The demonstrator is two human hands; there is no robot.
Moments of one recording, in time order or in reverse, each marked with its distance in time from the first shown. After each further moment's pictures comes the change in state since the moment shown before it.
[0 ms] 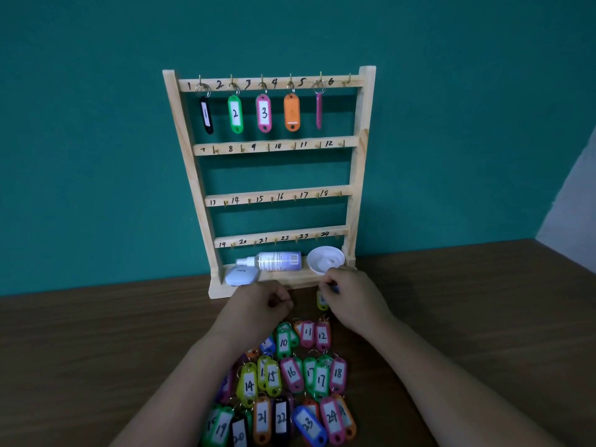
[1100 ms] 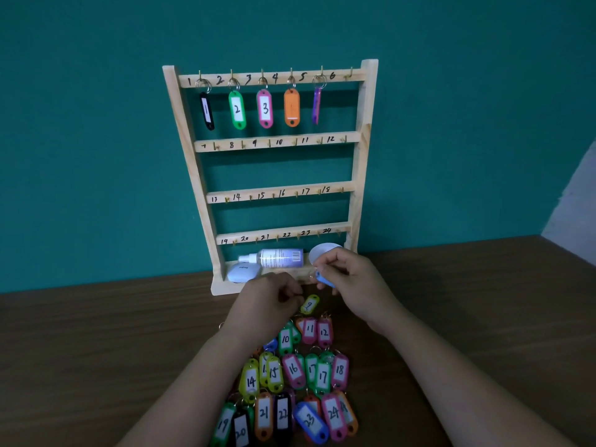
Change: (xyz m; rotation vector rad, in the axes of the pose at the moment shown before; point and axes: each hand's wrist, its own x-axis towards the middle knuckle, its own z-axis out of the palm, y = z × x) left_hand -0.001 0.016 0.005 0.026 0.077 0.085; right_hand -0.004 -0.018 -0.021 0.747 -0.059 0.084
